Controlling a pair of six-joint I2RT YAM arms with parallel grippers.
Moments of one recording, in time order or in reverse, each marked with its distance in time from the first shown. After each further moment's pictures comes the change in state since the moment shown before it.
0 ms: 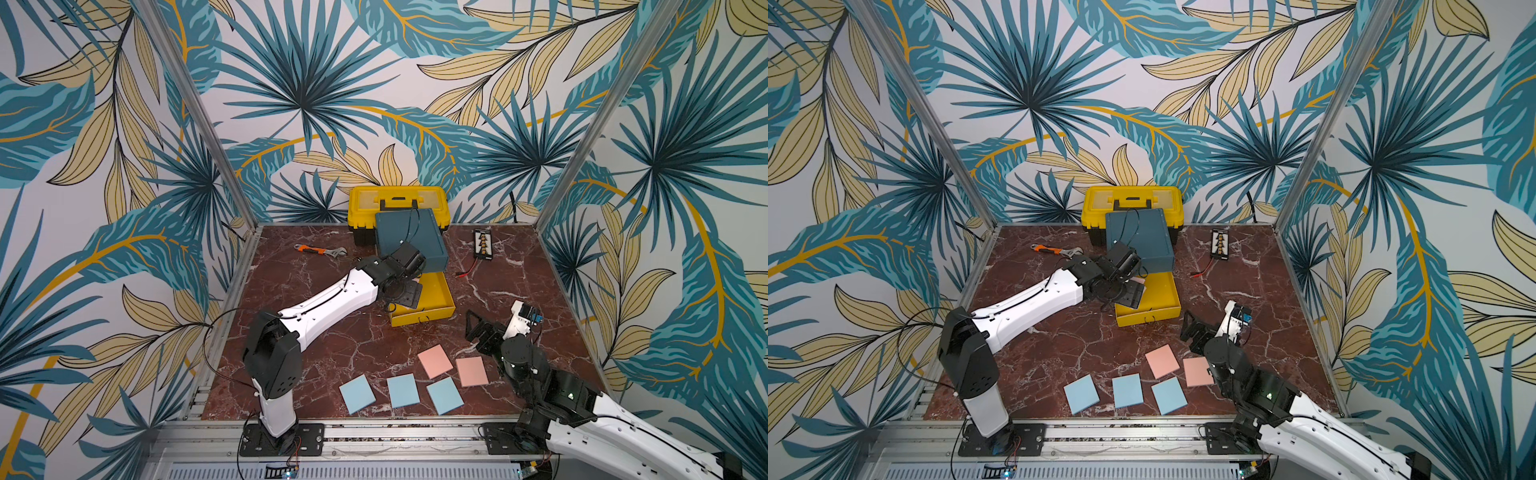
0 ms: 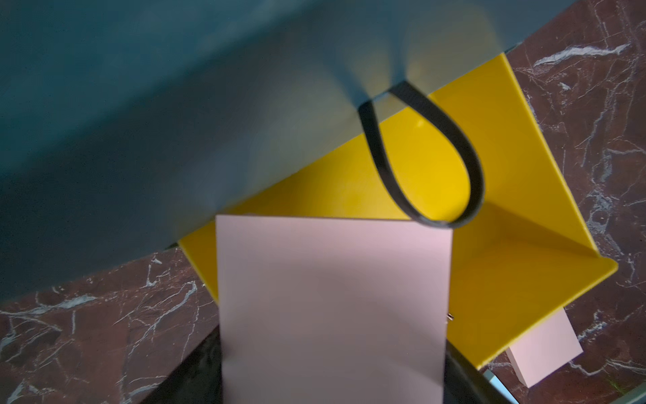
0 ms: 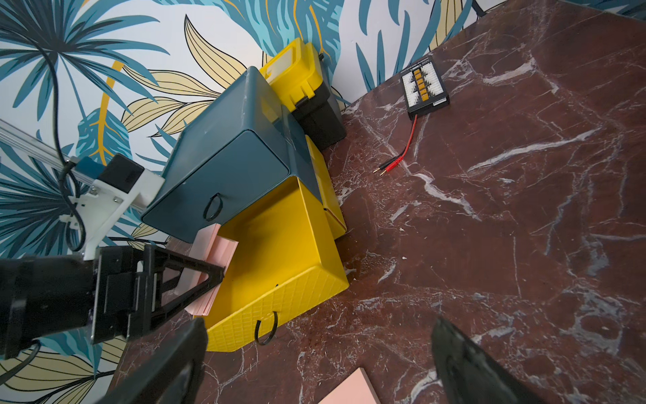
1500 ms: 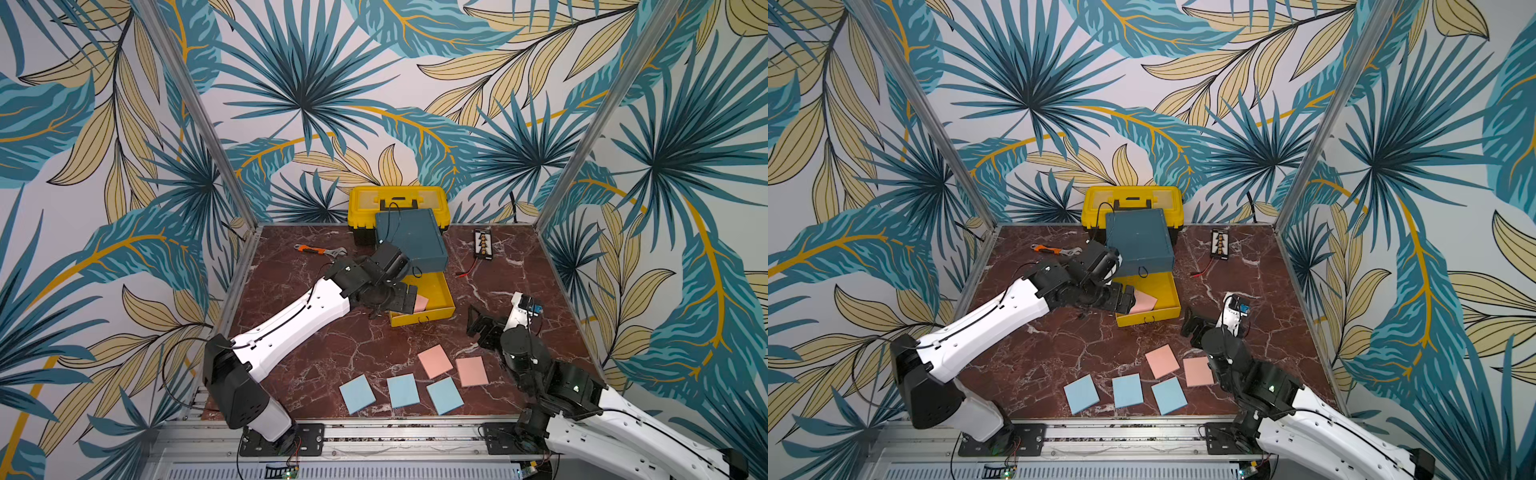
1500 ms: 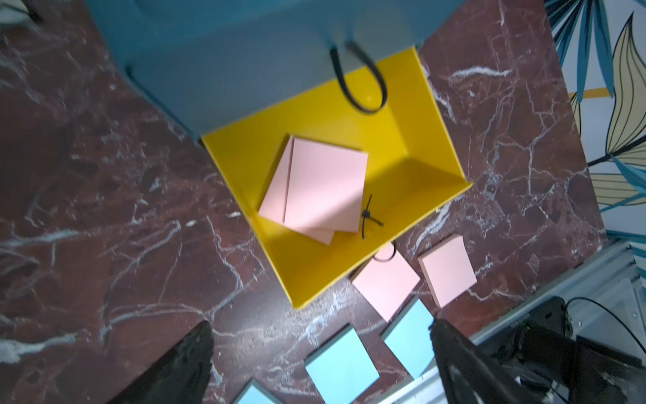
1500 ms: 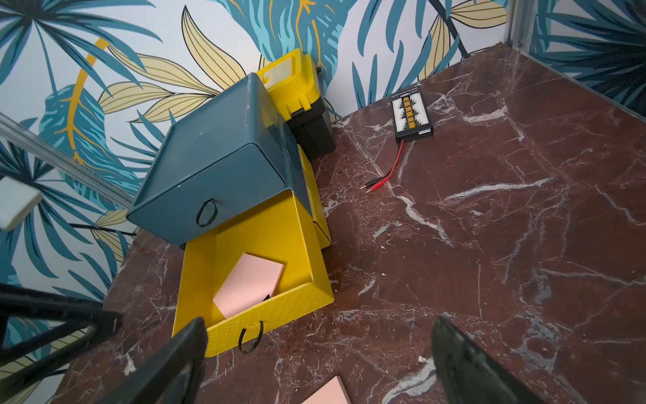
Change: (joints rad) left arm -0.023 -0.277 -0.134 -0.100 0.124 -0.145; right arm -0.010 0.092 0.159 -0.138 0.015 -0.114
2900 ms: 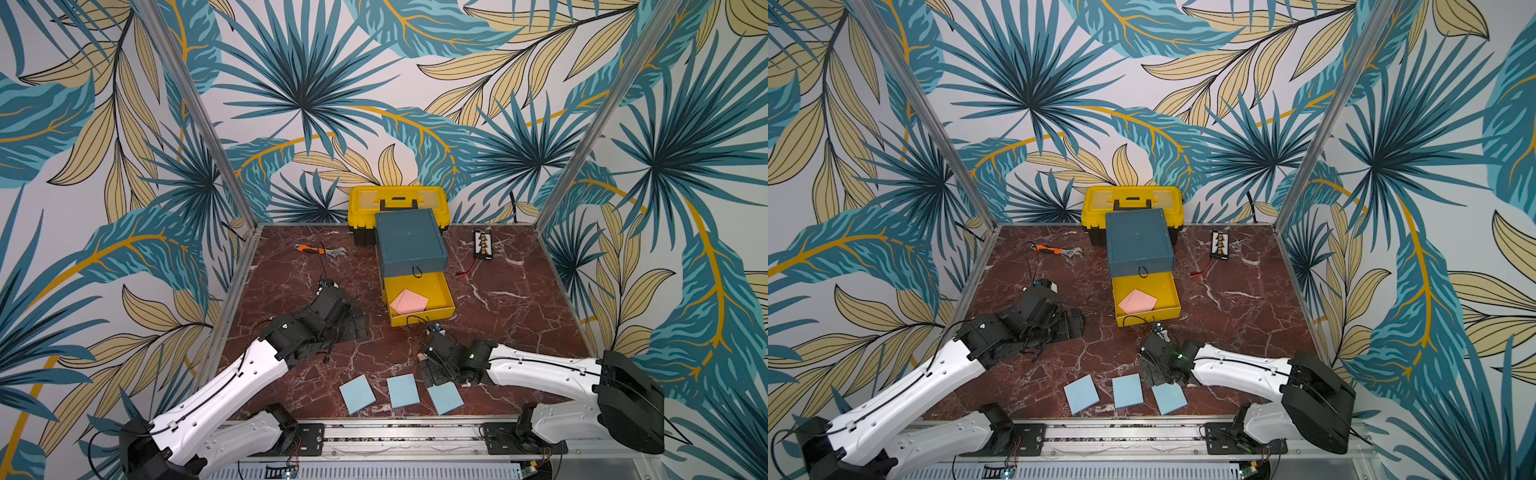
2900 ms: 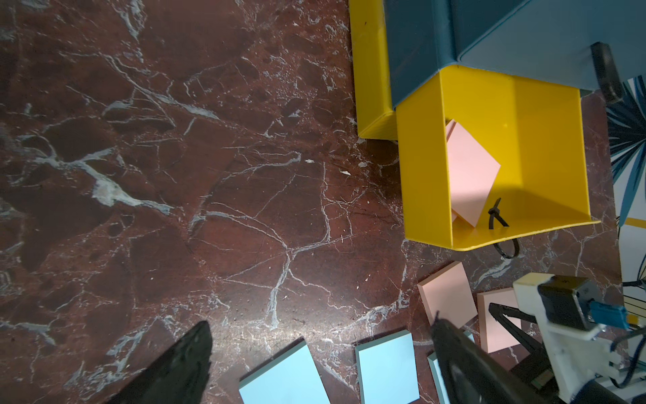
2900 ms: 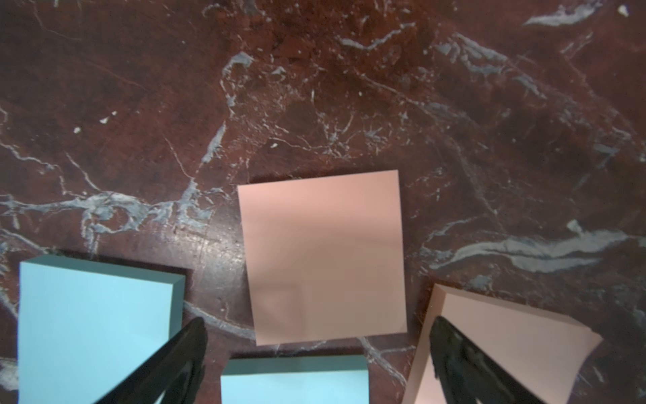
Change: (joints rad) left arm 0.121 -0.509 -0.541 0.129 -0.162 -0.255; right arm 0.092 0.734 0.022 -0.036 -0.498 -0.166
